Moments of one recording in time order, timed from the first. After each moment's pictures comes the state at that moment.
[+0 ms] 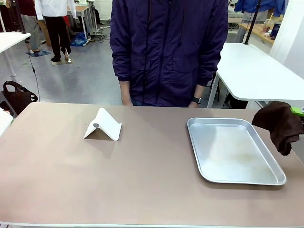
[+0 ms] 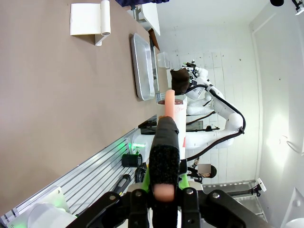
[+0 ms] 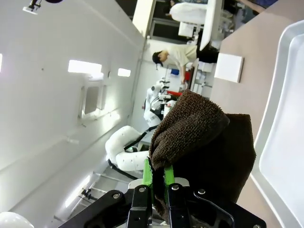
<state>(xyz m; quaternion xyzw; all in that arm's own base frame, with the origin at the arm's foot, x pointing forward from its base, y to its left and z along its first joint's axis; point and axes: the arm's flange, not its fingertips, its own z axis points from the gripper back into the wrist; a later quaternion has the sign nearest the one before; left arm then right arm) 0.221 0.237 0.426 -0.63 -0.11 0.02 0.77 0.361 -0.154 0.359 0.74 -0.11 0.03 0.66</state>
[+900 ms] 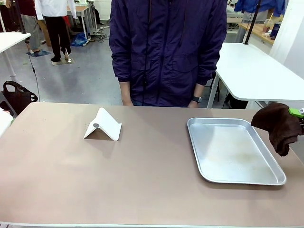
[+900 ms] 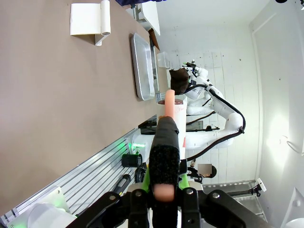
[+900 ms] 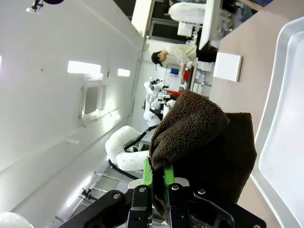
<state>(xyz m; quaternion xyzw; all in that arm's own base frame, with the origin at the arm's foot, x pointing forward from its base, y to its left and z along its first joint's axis) 0.221 0.237 0.426 -0.63 -0.11 0.02 0.77 0.363 -0.152 0.355 0.75 -0.11 0.03 0.66</state>
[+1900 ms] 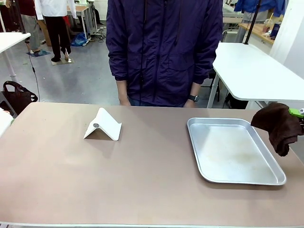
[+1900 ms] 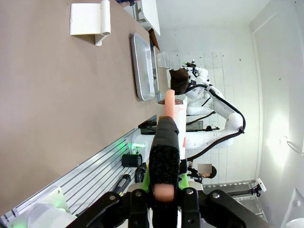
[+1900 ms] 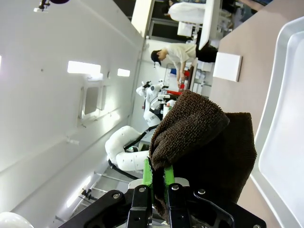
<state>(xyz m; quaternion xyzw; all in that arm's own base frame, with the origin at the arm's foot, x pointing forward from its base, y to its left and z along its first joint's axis) 0.221 0.237 0.426 -0.63 -0.11 0.02 0.77 0.363 -0.152 0.355 0.75 -0.11 0.03 0.66</state>
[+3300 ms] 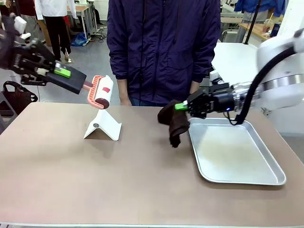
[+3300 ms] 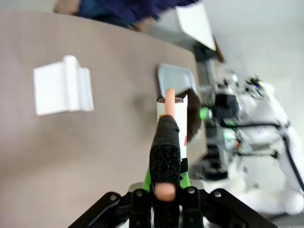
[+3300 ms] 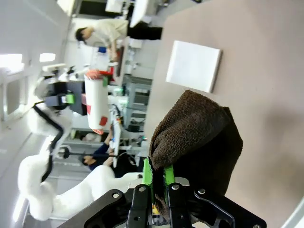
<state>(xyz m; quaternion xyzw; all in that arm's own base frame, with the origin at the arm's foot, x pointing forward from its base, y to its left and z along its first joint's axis) 0.387 -0.030 0.539 -0.45 -0.16 0.02 0.88 0.447 0.176 0.374 0.59 -0.08 0.07 0.80</state>
